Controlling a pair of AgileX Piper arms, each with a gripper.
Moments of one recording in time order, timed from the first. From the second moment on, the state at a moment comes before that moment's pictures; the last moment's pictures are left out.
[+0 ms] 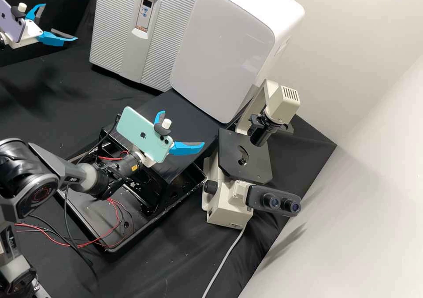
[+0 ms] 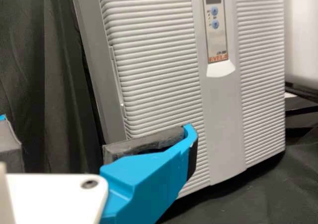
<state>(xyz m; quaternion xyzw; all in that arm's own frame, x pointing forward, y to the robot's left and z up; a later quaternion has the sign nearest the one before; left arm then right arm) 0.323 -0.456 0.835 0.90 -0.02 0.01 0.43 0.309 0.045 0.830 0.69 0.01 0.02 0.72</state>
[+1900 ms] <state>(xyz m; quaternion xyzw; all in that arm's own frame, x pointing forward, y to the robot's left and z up) 0.475 -0.443 0.864 0.85 -0.10 -0.21 0.48 0.309 0.045 0.830 0.69 0.01 0.02 0.72</state>
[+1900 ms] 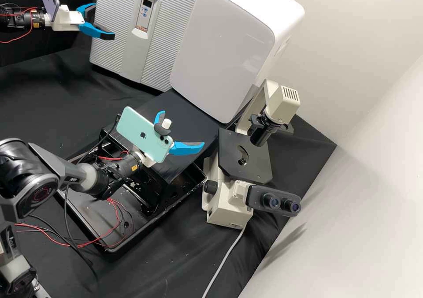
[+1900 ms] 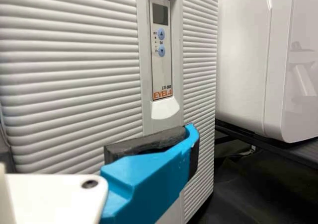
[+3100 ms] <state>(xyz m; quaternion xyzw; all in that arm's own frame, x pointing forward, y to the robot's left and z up) 0.456 -0.447 0.858 0.83 -0.07 -0.17 0.52 0.309 0.045 0.830 0.69 0.01 0.02 0.72</state>
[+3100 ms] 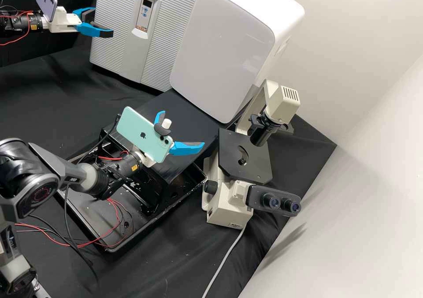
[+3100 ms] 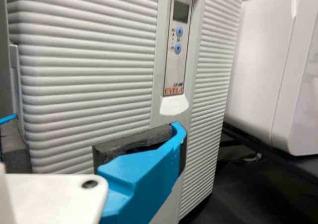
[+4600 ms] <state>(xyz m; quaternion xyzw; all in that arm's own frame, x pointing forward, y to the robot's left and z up) 0.438 -0.460 0.875 0.83 -0.06 -0.11 0.54 0.309 0.045 0.830 0.69 0.01 0.02 0.72</state>
